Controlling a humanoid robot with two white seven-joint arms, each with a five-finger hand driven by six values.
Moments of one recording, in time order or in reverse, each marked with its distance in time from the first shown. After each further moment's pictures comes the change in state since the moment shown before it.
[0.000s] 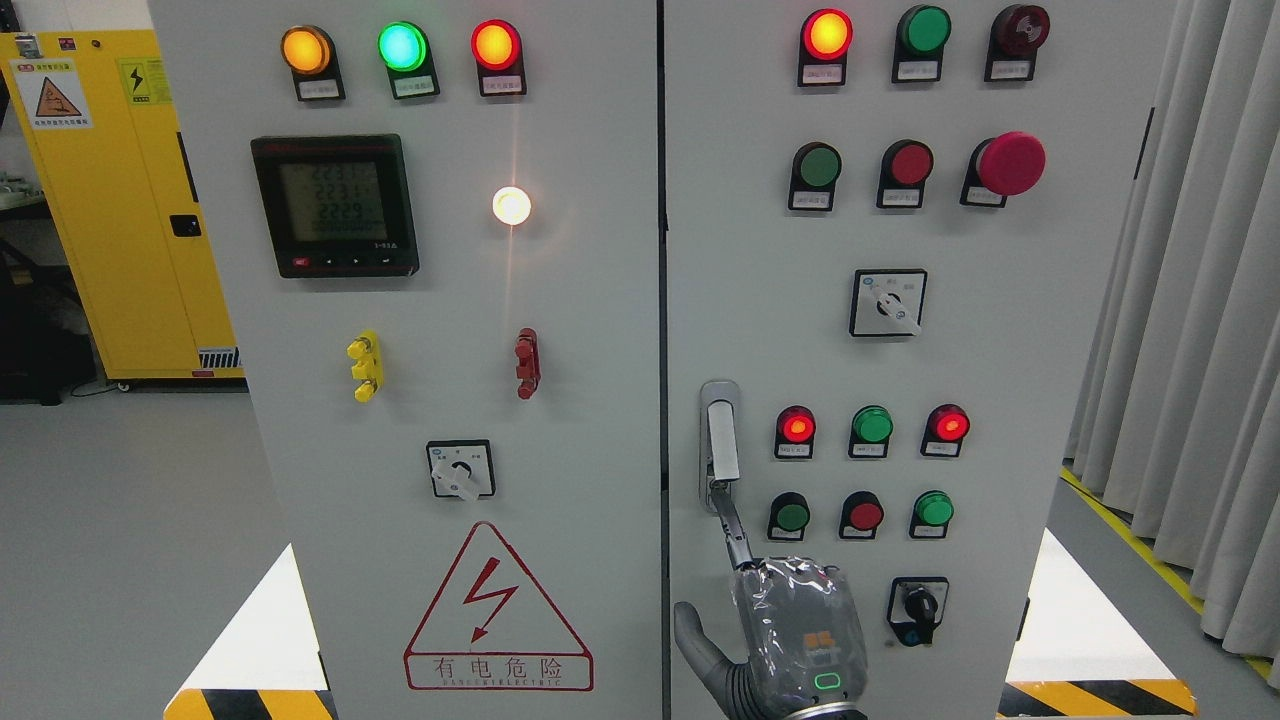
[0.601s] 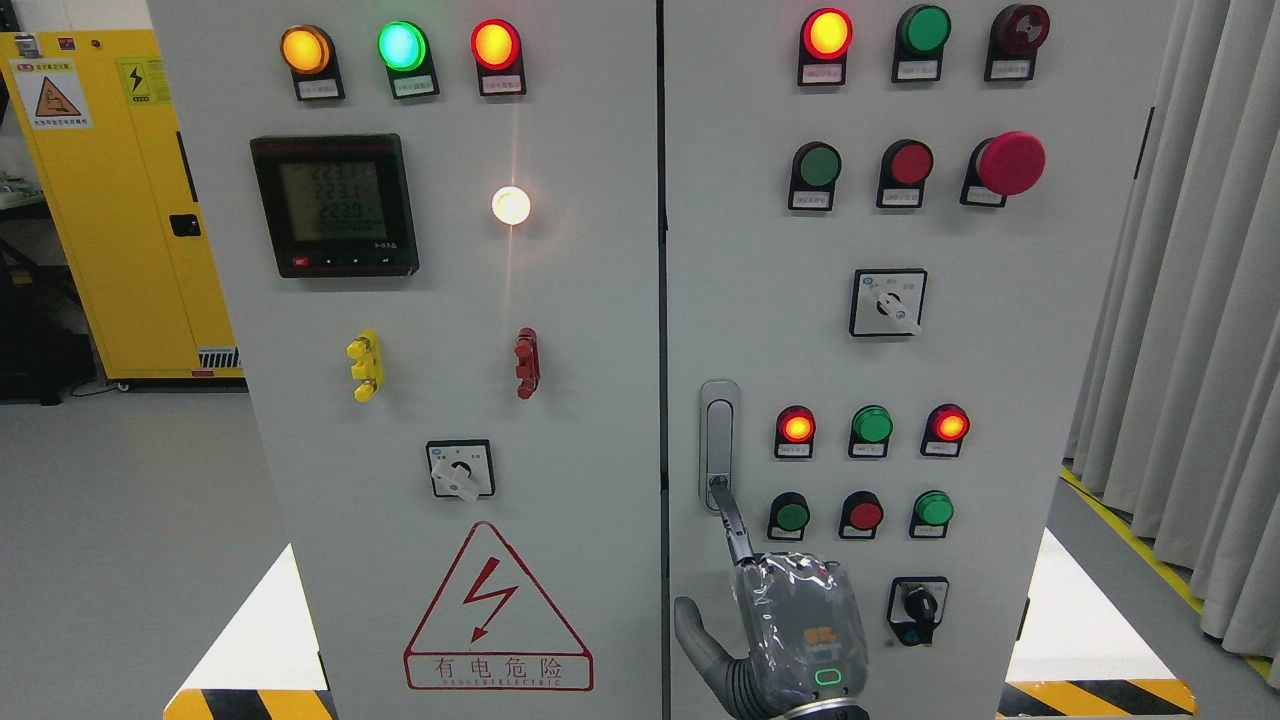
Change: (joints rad) left arm 0.000 0.000 0.000 0.000 0.000 0.000 0.000; right arm -0.005 -0.001 0.000 0.000 -0.001 -0.002 -0.005
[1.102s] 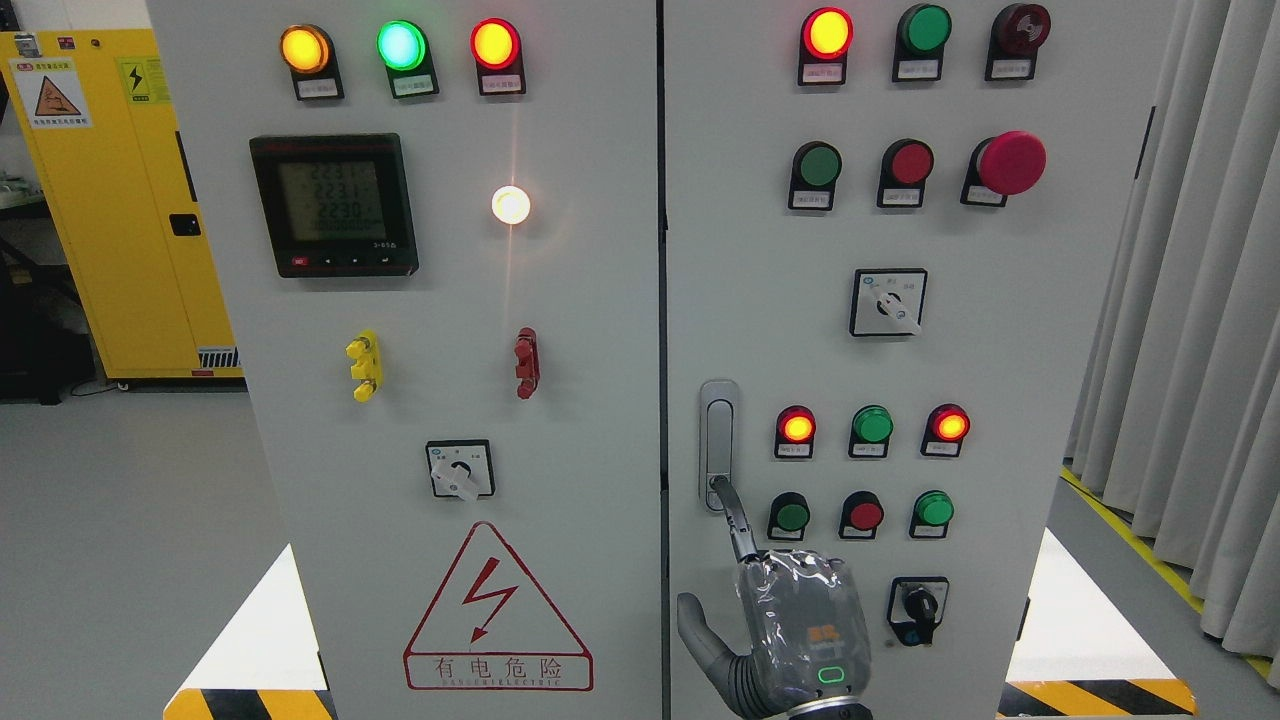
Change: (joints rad) left arm 0.000 0.000 0.000 0.000 0.000 0.000 0.000; right arm -0.005 0.000 -0.002 0.000 0.000 0.002 -0.014
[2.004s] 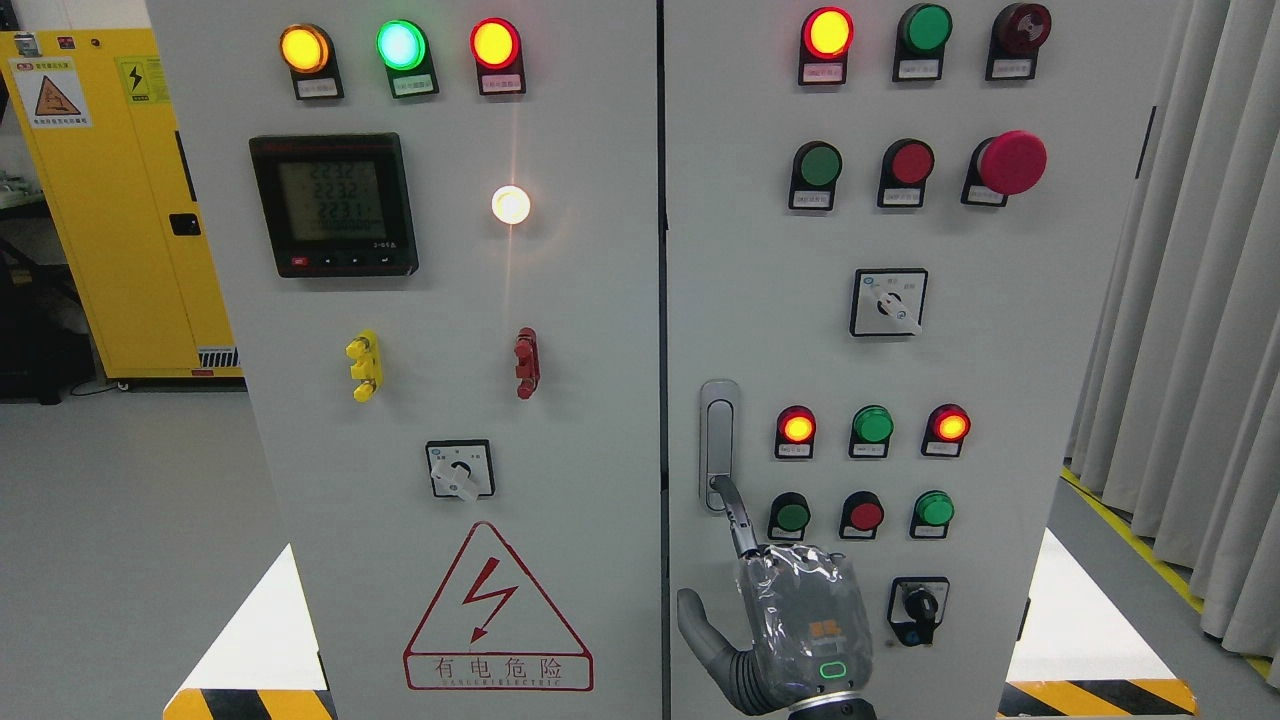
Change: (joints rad) left arm 0.000 0.000 0.000 0.000 0.000 0.000 0.000; right arm -0.004 0.000 -0.010 -0.002 0.001 -0.012 -0.006
